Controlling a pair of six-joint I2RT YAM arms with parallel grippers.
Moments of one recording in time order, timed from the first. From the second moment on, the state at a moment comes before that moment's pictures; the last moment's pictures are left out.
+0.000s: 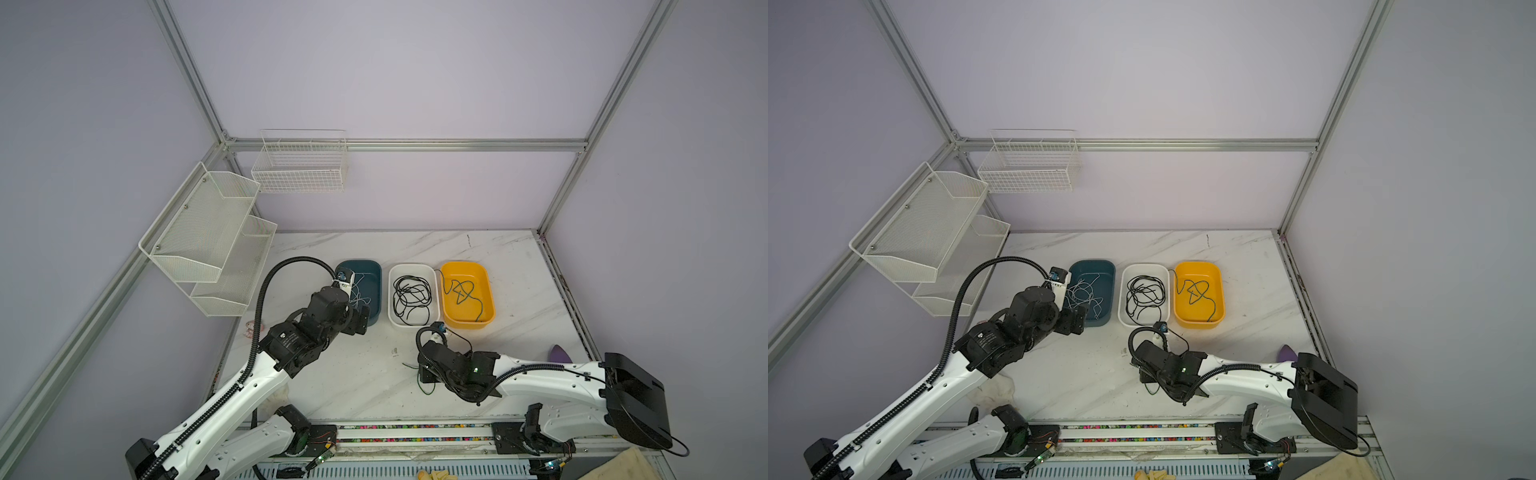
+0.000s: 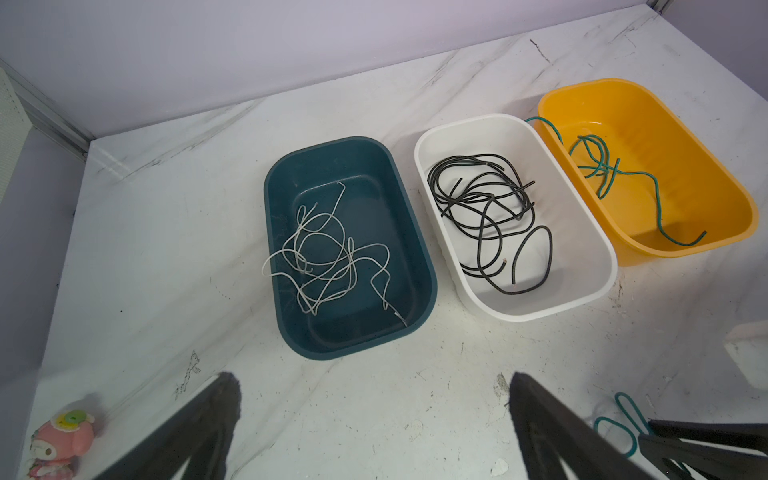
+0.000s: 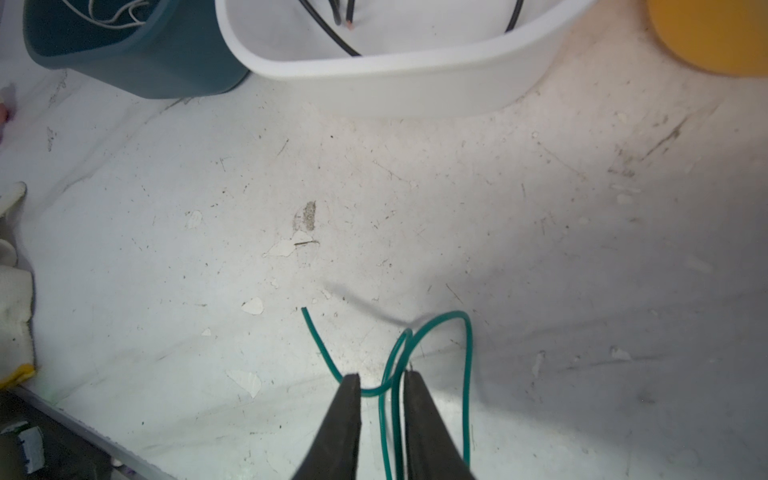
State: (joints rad) left arm -0.64 0.95 0.97 -0.69 -0.35 -0.20; right arm 1.18 1.33 0.70 -0.34 0.30 1.04
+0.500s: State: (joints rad) left arm -0.64 0.96 0.97 -0.69 -0.35 -0.20; right arm 1.18 1.28 0.71 -0.42 0.35 1.04
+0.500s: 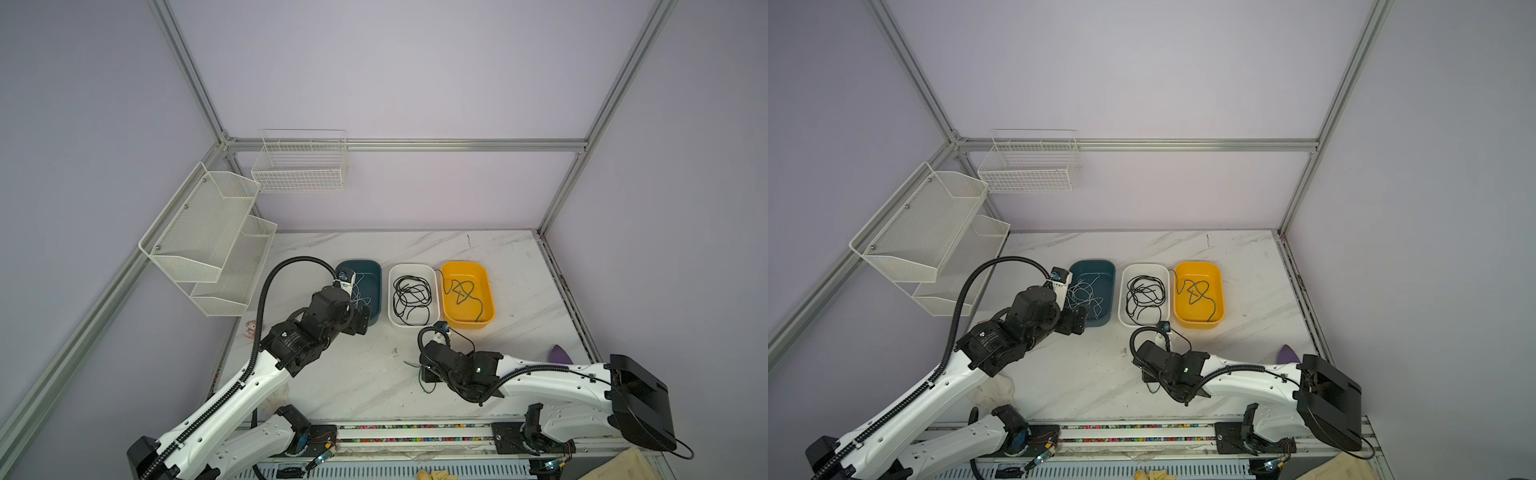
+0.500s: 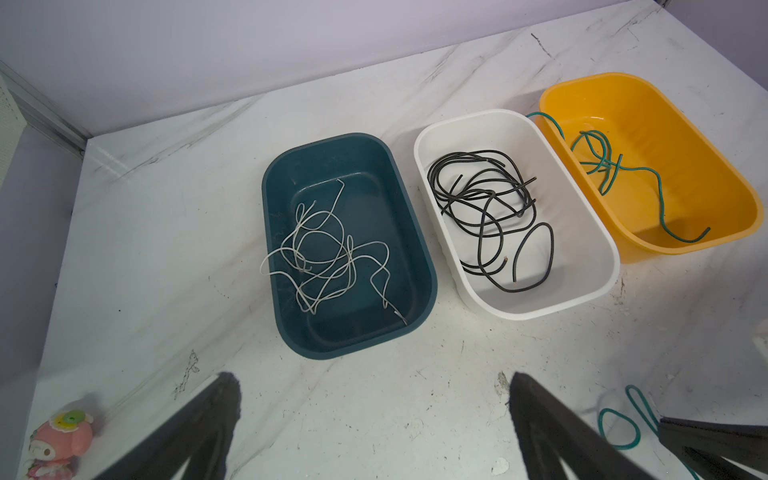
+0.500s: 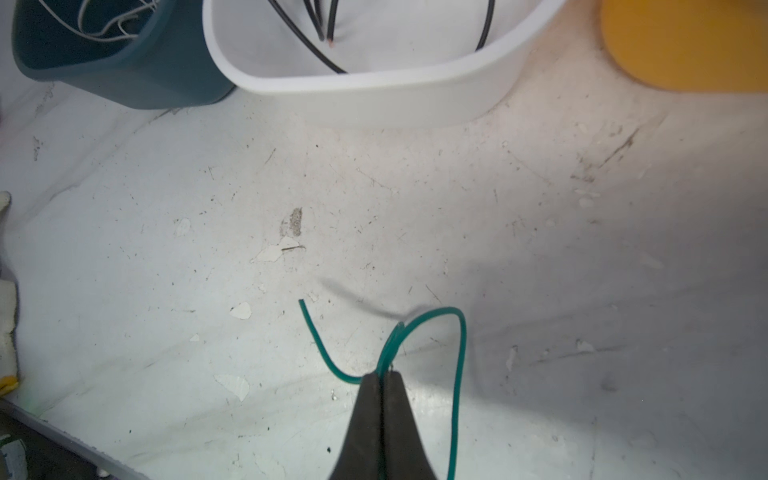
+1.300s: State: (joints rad) left arm -0.64 0.96 0.97 -0.69 -0.34 -0.20; right arm 0.47 1.25 1.13 -0.54 0.30 0.66
